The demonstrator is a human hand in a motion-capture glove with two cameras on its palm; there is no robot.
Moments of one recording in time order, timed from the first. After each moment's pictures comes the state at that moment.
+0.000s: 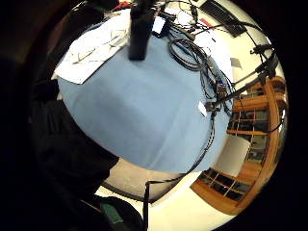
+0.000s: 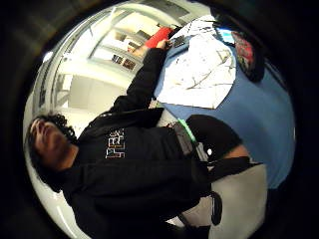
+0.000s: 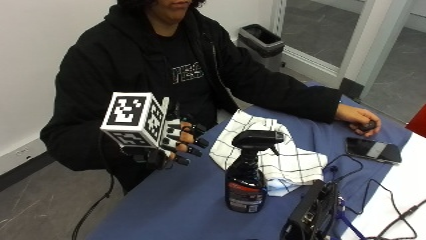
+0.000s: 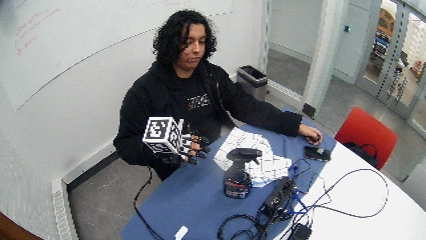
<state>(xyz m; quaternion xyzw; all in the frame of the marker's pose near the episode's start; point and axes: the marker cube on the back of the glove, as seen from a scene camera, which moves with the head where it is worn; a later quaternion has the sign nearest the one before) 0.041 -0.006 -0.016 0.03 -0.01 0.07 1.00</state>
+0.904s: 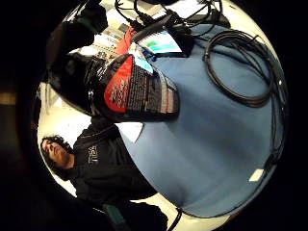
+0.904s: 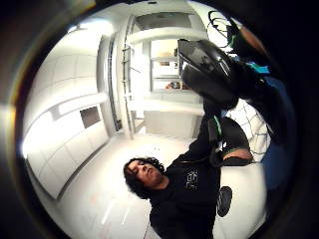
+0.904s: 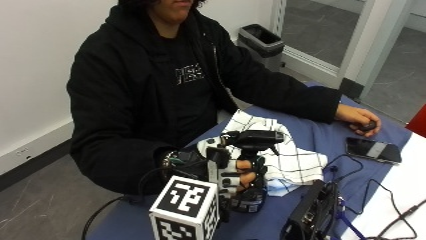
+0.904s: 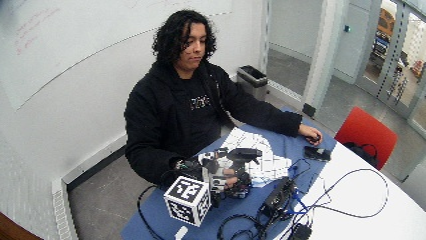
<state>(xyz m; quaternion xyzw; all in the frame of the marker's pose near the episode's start) 0.148 -0.132 -0.057 0.10 -0.47 0.10 0.87</state>
